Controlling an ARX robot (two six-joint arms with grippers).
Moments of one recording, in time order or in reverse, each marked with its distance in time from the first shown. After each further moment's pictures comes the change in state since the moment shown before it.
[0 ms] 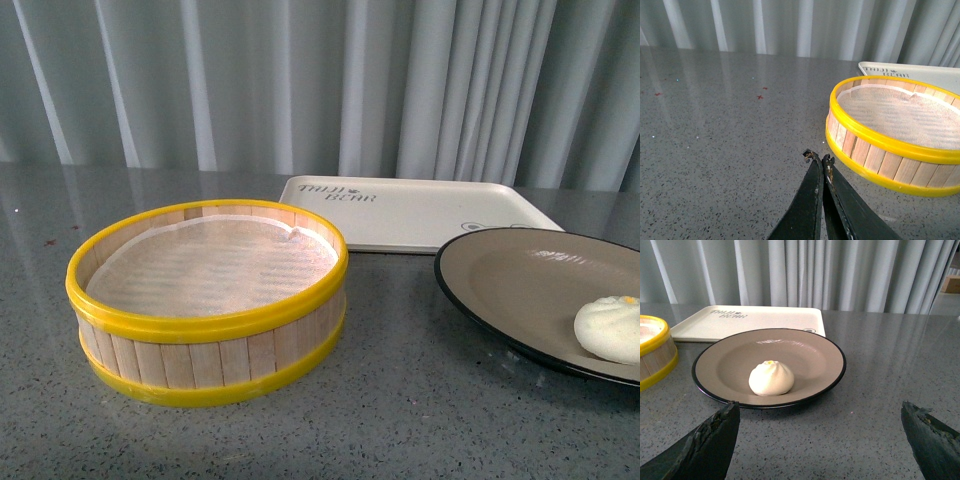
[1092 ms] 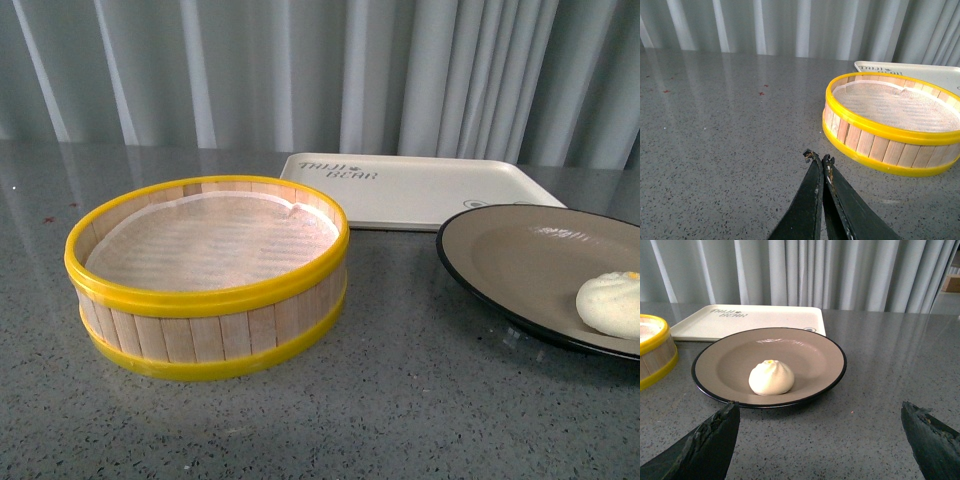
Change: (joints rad) left arm 0.000 -0.511 0.000 -0.509 0.000 0.000; right arm 0.000 0.000 0.000 0.000 0.000 0.000
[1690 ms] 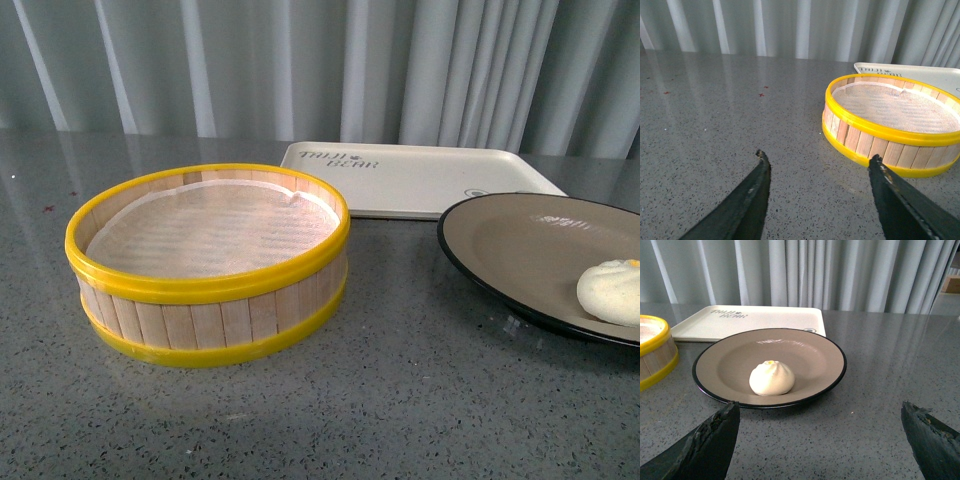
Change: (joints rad) left arm 0.000 -0.001 0.000 0.000 0.000 0.000; right arm 0.000 0.000 0.000 0.000 0.000 0.000
